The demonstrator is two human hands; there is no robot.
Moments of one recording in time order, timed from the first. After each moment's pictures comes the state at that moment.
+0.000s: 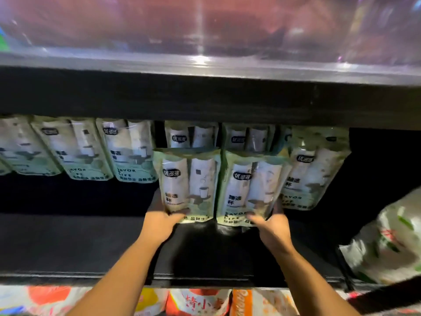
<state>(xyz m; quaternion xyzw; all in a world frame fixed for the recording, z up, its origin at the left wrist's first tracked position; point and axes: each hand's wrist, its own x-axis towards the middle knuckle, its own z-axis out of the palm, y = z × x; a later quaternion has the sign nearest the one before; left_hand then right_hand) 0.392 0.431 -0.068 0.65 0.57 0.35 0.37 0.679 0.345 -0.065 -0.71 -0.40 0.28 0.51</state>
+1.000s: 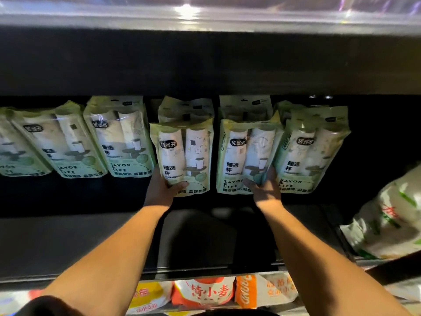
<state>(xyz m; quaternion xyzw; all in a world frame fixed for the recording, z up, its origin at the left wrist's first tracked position) 0.401 0.506 -0.078 0.65 0.52 0.39 0.39 0.674 0.398 -0.052 -0.73 -0.40 0.23 0.50</state>
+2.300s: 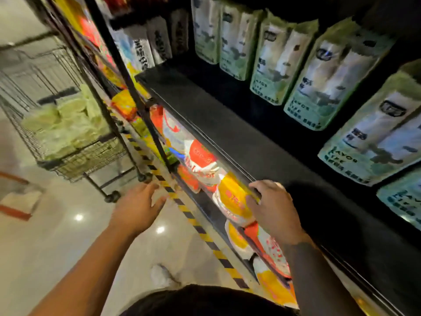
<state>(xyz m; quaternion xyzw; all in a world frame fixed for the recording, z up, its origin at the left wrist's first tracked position) 0.162 0.137 -0.049 0.44 0.89 0.02 0.13 0.422 0.305 -0.046 -0.48 -0.84 0.23 0.06</state>
